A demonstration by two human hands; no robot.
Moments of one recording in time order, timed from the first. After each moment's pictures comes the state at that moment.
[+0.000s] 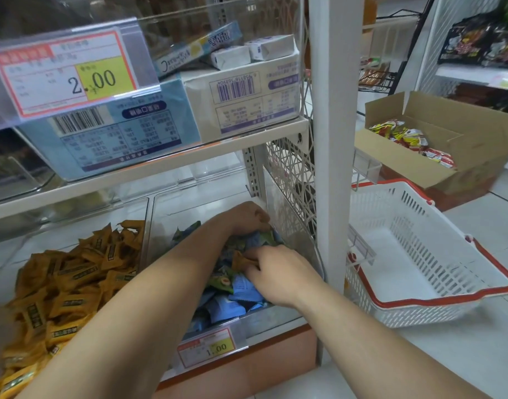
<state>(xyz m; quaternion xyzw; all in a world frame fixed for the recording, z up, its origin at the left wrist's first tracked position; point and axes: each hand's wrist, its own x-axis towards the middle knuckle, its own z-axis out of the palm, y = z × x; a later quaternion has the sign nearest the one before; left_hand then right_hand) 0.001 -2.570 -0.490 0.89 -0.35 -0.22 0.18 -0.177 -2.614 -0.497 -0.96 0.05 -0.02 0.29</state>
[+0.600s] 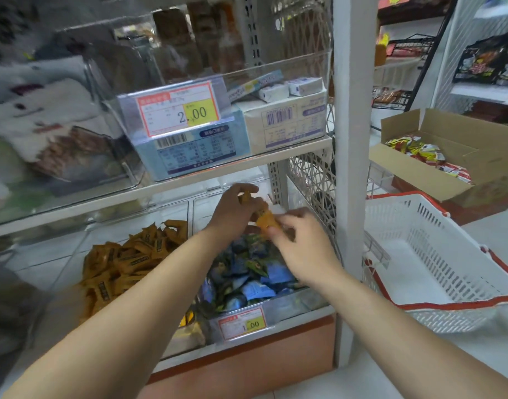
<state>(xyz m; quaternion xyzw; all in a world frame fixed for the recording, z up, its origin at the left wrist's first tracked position) -0.078 -2.488 -0.408 0.78 -0.18 -0.12 0.58 -0.194 -2.598 -0.454 -0.87 0.09 -0.23 0.44</state>
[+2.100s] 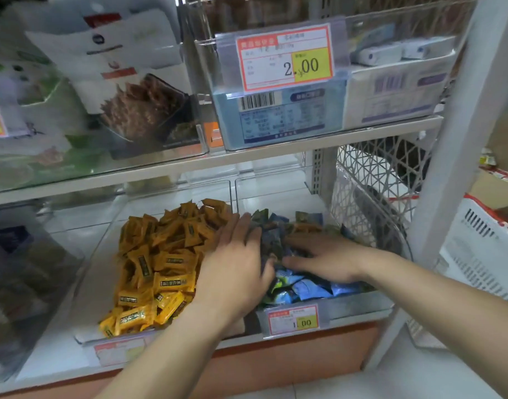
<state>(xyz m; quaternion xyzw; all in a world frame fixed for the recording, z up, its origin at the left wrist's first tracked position) -0.131 -2.373 -0.466 0.95 -0.28 0.16 0.05 -0.137 -2.587 -0.483 -0.97 -0.08 0.12 0.20</state>
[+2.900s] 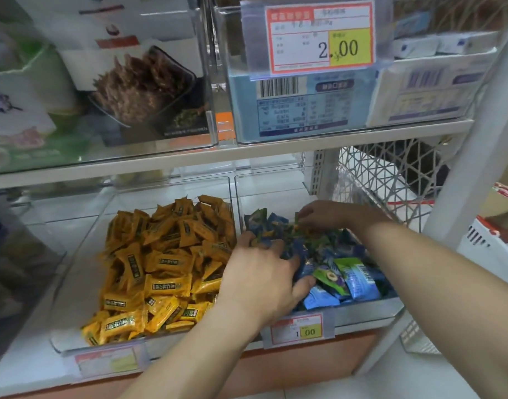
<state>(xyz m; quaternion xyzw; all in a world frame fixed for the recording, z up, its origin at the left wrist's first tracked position) -0.132 -2.402 -0.467 0.90 -0.40 0.13 -0.10 -0.038 -2.628 -0.478 -0.96 0.02 0.16 0.22</state>
